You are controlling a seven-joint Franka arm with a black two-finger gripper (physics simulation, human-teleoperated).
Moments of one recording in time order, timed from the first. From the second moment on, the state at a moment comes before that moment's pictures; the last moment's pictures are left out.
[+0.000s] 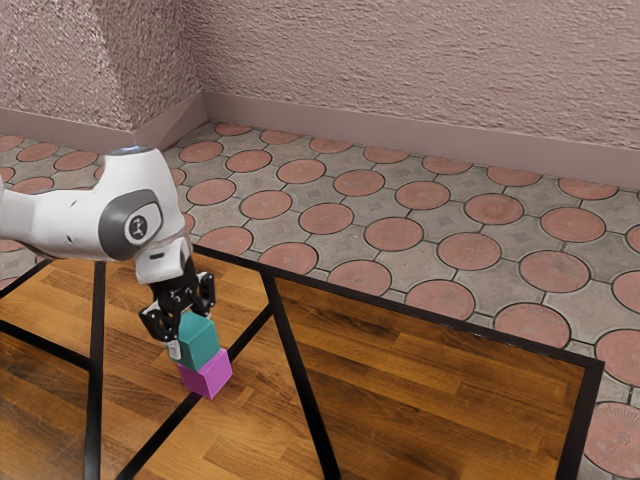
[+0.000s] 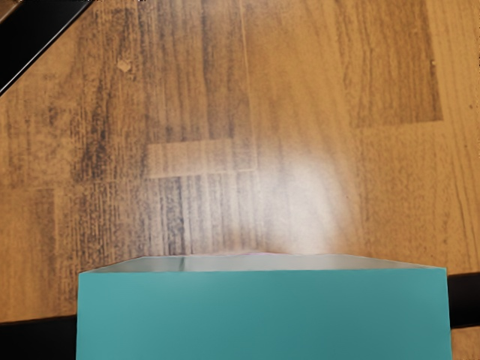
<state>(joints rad) 0.15 -0.03 -0.10 -2.32 -0.15 2.19 1.81</state>
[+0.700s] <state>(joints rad) 0.15 -0.01 -0.10 -2.29 -0.15 2.17 1.86</state>
